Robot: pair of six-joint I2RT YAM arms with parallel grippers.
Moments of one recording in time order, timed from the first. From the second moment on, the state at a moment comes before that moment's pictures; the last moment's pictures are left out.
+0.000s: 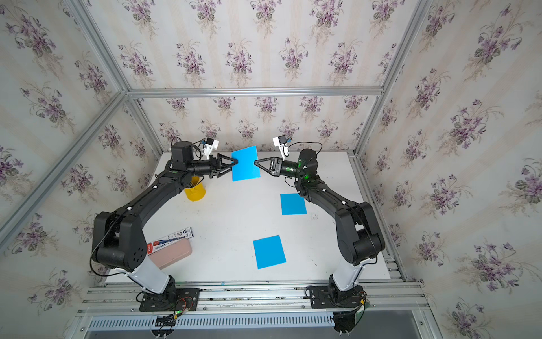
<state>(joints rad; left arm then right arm) -0.17 1.67 1.28 0.09 1.04 -0.82 0.38 1.74 1.17 0.70 -1.05 0.92</state>
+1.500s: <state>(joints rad) -0.19 1.60 1.29 -0.08 0.98 -0.56 0.35 1.71 1.18 0.45 -0.99 0.77</state>
